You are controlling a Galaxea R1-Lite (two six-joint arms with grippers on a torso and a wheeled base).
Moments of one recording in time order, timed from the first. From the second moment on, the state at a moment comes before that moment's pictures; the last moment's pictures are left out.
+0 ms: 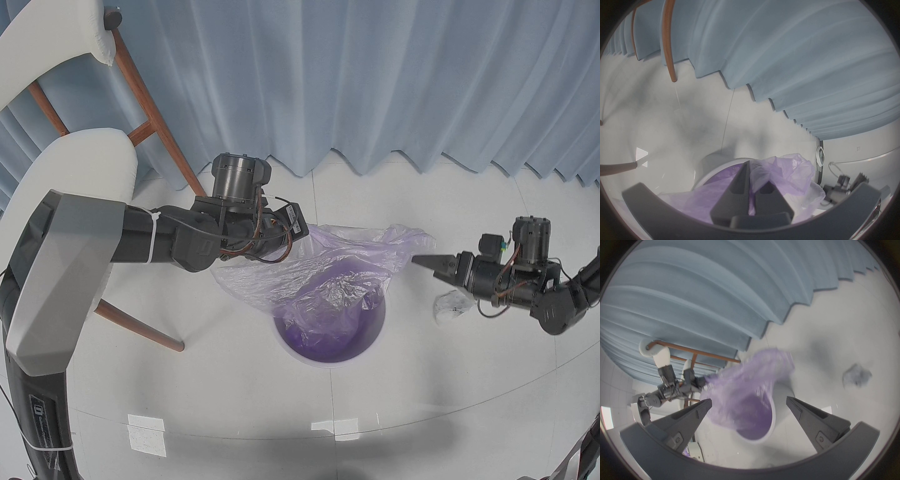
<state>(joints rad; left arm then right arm) -0.50 2.23 -1.70 -0.12 -0.10 -0.63 0.19 1.88 -0.79 -0.73 0.55 0.51</state>
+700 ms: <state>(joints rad) -0.52 2.21 -1.70 -0.12 -0.08 -0.63 0.48 1.98 -0.92 -0.79 0.23 0.73</state>
